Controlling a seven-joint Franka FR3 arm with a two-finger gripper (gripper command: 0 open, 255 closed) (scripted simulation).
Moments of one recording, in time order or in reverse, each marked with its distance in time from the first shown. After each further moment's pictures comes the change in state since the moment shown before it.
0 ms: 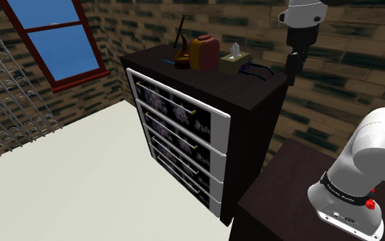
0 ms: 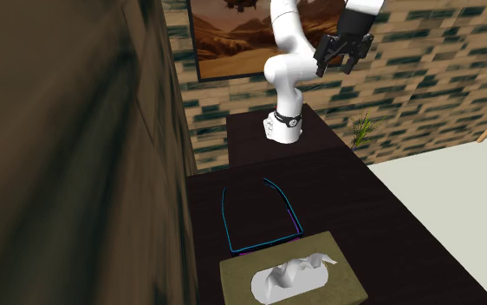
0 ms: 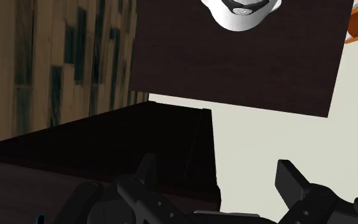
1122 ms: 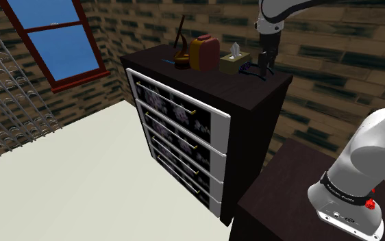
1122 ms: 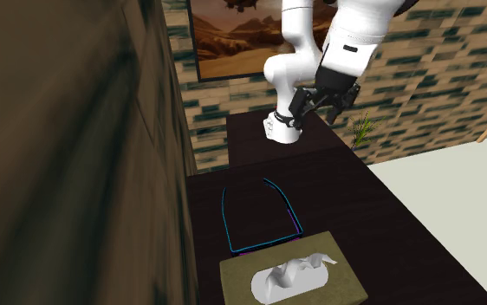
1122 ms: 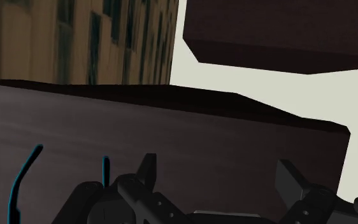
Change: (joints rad) arm -0.054 0.488 -0.189 0.230 -0.097 0.283 -0.183
